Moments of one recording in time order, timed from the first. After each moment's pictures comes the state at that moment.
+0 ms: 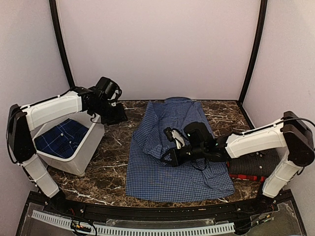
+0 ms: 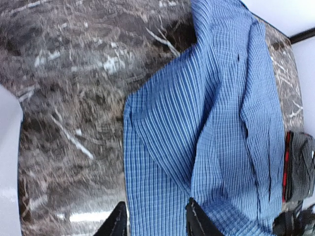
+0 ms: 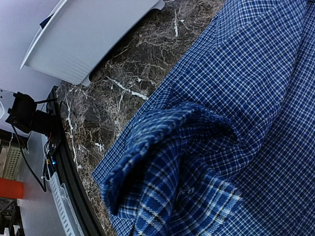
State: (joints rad) left arm -0.59 1.59 1.35 -0.72 0.02 -0.68; right arm 0.97 1.61 0.85 0.16 -0.31 0.51
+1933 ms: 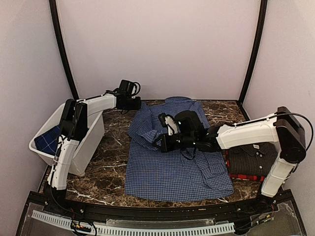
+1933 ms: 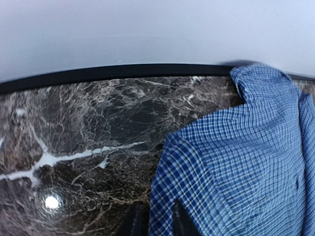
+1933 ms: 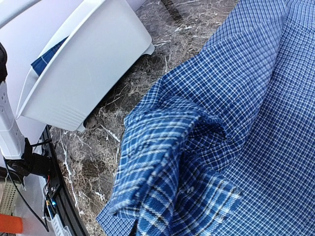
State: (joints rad) left arm -0.42 2.46 2.11 -0.33 -0.03 -0.31; right arm 0.97 1.71 1.04 0.13 -0.19 0.55
